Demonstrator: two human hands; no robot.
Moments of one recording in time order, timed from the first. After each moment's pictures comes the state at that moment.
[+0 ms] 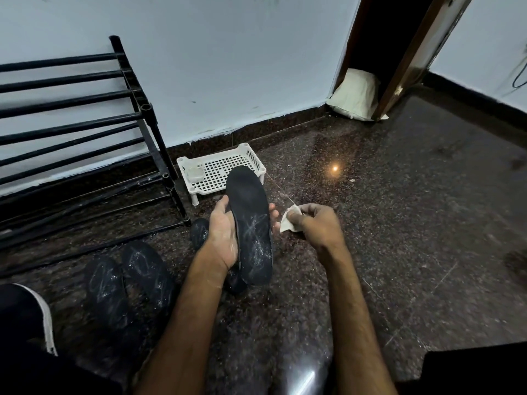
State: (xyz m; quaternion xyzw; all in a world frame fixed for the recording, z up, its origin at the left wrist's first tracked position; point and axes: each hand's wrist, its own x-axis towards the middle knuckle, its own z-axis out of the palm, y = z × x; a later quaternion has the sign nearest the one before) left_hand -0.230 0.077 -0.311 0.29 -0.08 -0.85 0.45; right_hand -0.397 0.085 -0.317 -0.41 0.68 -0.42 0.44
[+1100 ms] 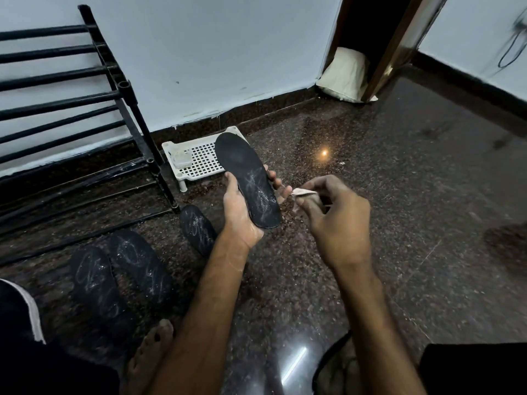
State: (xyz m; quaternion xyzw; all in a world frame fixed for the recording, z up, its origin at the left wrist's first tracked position) left_hand -0.275 0.071 -0.321 0.16 -0.09 -0.82 0.54; right_hand -0.390 0.156 -0.249 -0.57 0.70 -0.41 0.17
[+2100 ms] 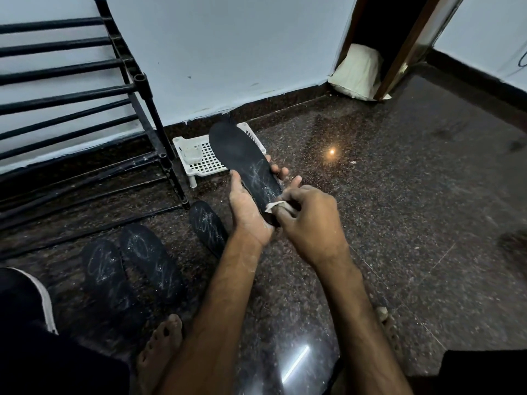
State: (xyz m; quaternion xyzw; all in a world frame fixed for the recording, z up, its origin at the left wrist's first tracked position) left_hand -0.270 0.069 -0.319 0.16 -0.04 -0.79 0.59; right_hand -0.353 0.138 -0.268 -0.66 0.67 -0.31 0.15
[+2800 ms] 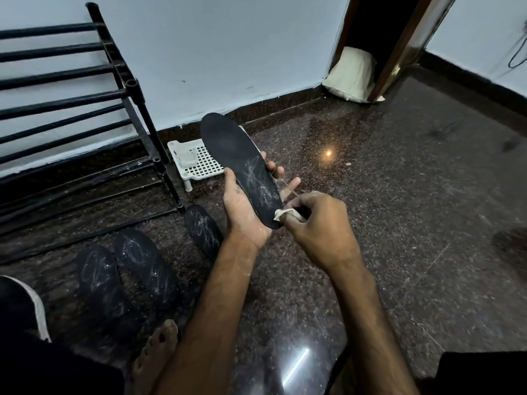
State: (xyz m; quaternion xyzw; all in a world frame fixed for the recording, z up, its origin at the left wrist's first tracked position) left_hand -0.271 0.072 -0.312 0.14 -0.09 -0.80 0.58; right_hand -0.371 0.144 -0.261 -0.63 0.70 -0.29 0.19
